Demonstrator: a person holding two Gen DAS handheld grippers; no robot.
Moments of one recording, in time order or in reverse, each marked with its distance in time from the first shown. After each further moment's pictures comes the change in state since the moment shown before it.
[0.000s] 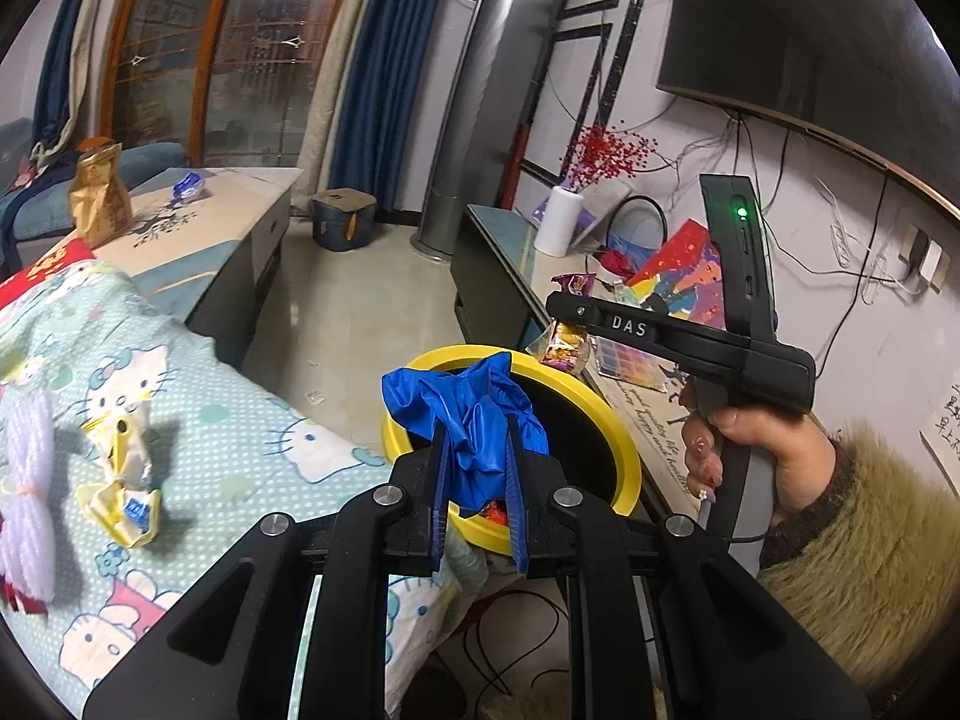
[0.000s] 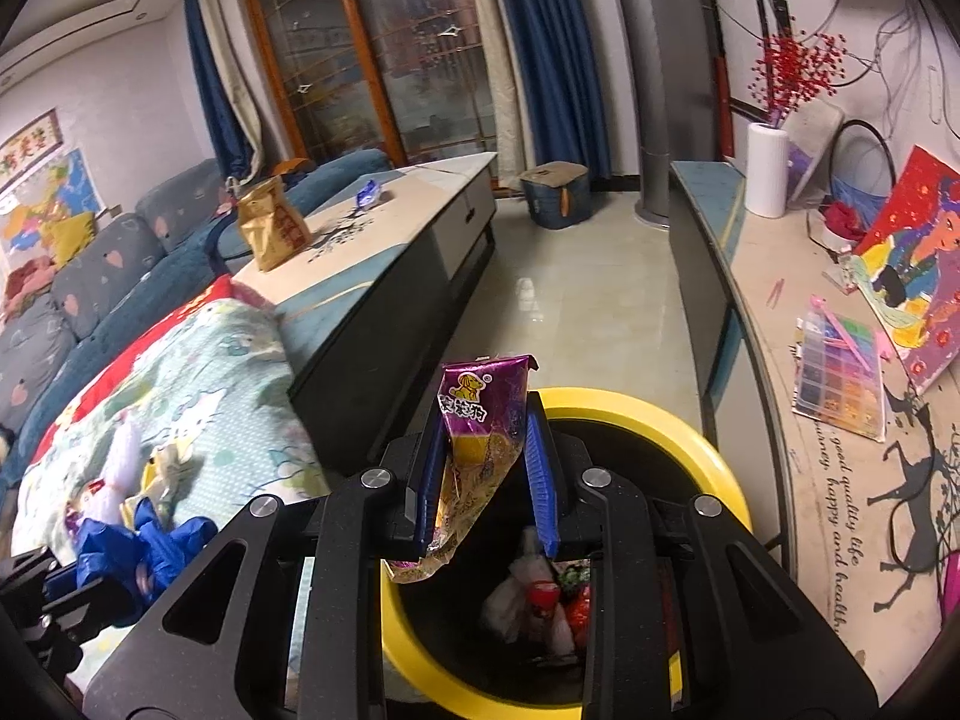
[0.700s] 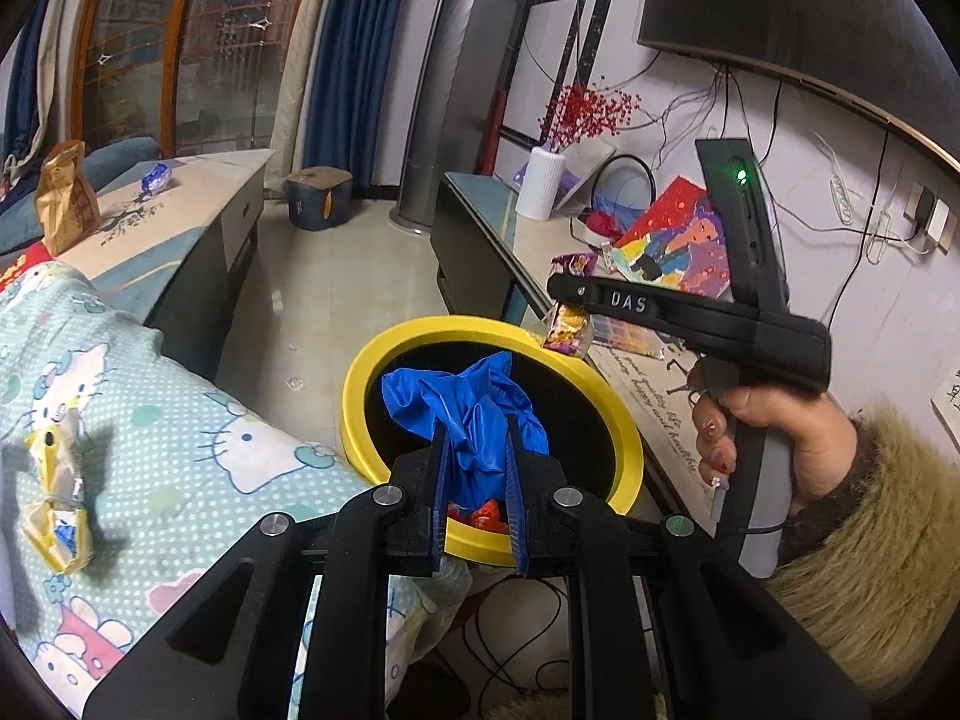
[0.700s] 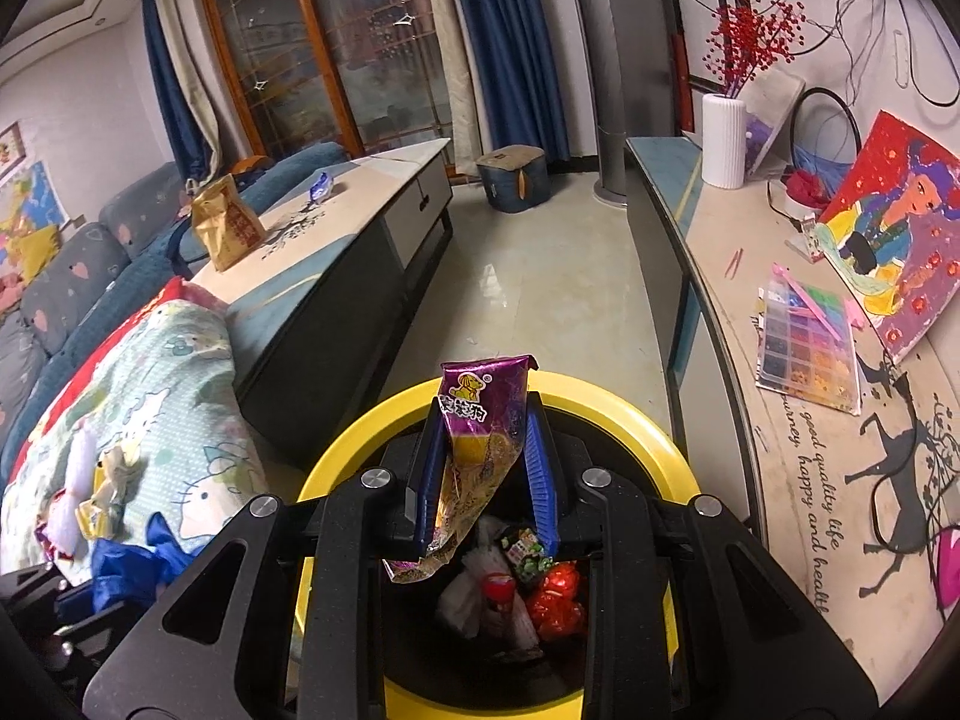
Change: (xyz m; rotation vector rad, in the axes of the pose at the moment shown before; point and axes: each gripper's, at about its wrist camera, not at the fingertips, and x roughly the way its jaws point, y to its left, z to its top) left arm 0.055 -0.017 -0.005 0.048 0.082 -0.025; right arm 0.016 -0.037 -0.007 0.048 0.034 -0.073
